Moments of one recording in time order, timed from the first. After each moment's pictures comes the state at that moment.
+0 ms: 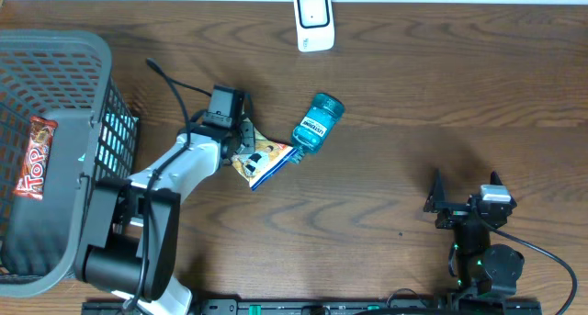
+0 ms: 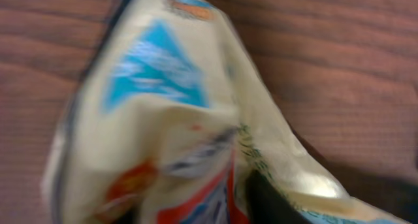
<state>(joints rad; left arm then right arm) -0.27 1.77 0.95 -0.30 -0.04 -0.28 -0.11 0.01 0.01 -0.07 -0.06 0.02</state>
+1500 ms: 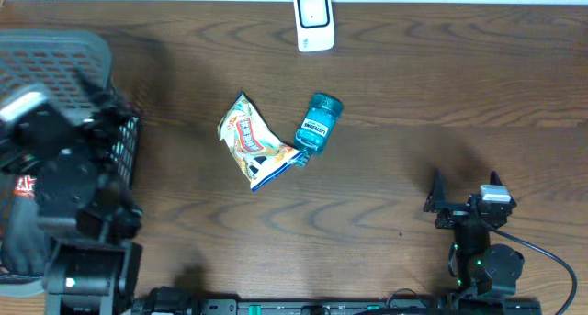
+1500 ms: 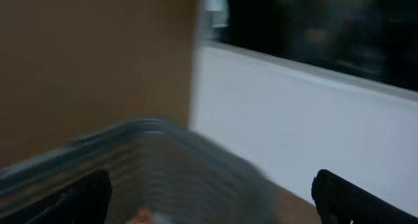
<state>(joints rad) -0.06 0.77 1.02 -0.26 -0.69 -0.14 -0.11 0.01 0.01 -0.07 -0.06 0.02</state>
